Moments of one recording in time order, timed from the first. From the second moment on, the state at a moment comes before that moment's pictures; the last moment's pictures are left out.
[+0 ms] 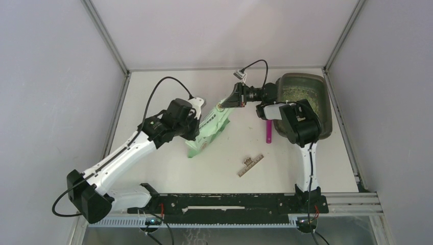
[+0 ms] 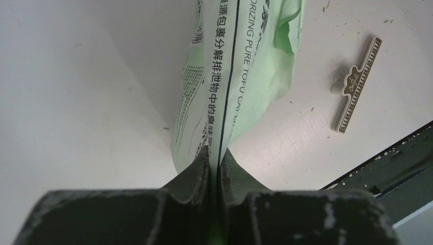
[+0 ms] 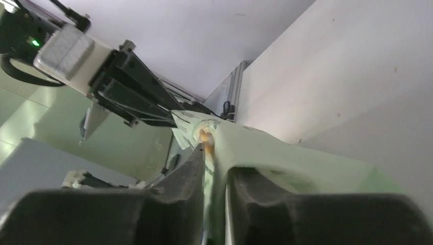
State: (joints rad) left arm -0.68 1.18 1.10 -0.73 -0.04 -0.17; right arm 0.33 2.19 1.28 1.40 -1.32 1.47
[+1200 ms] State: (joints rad) left arm -0.69 1.16 1.10 -0.74 -0.12 -0.16; right arm 0.31 1.58 1.40 -0.82 -0.64 0.62
